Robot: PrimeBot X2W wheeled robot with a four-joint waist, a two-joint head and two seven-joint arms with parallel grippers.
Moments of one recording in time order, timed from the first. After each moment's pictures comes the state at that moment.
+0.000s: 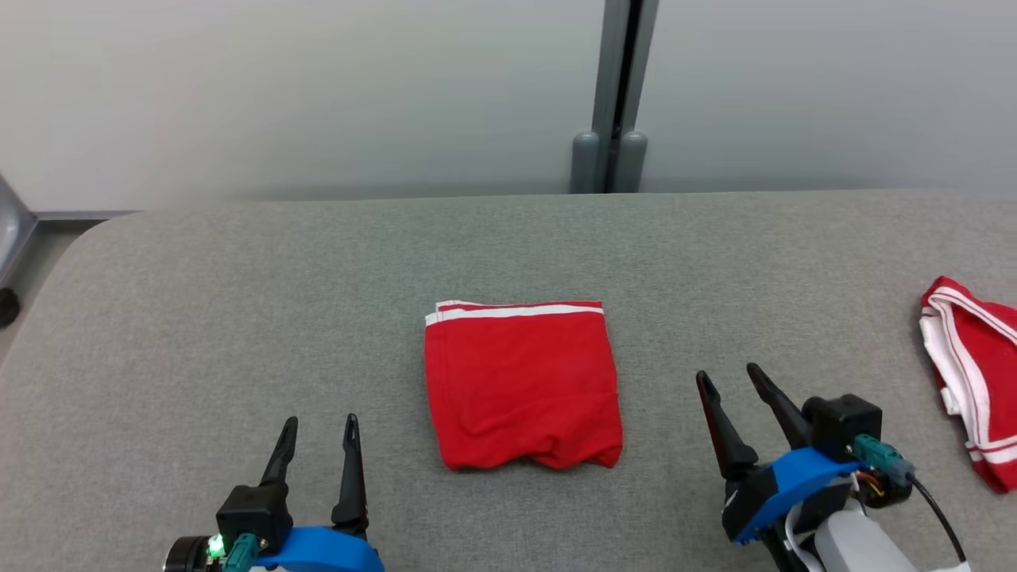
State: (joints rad) left arm -0.04 0.05 -0.16 0.37 -0.19 0.01 -0.26; right arm -0.31 -0.12 0.22 0.61 0.30 0.13 -0.26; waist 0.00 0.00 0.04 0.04
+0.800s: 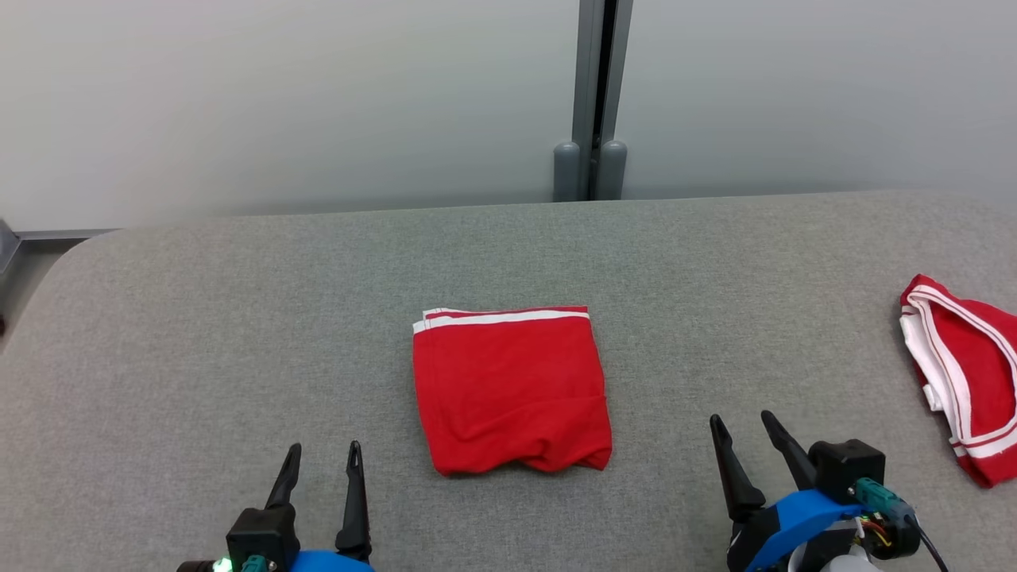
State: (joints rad) left arm 0.00 0.05 -0.16 0.39 -0.17 0.02 -0.26; right arm -0.21 -0.05 0.08 0.62 0.19 0.13 -0.26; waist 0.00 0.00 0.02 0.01
